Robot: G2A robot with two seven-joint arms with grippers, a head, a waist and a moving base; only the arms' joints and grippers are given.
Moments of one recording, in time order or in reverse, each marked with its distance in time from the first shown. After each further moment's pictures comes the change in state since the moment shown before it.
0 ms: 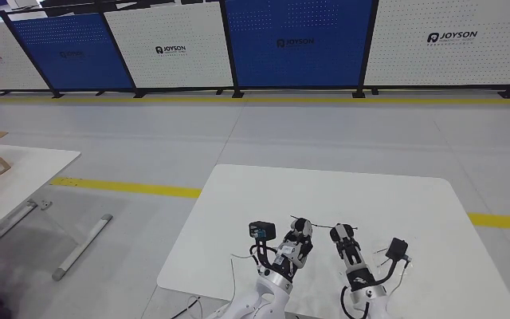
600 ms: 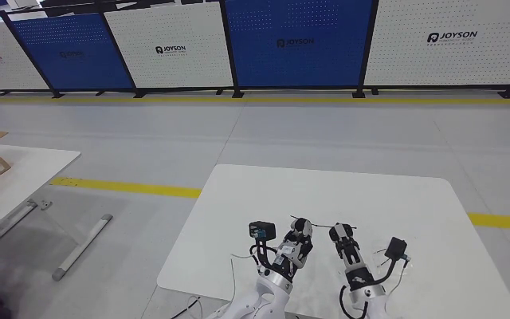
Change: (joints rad) left arm 0.000 0.000 0.000 0.000 0.000 0.000 0.000; right arm 0.002 -0.007 -0.003 -0.003 -0.013 0.016 0.001
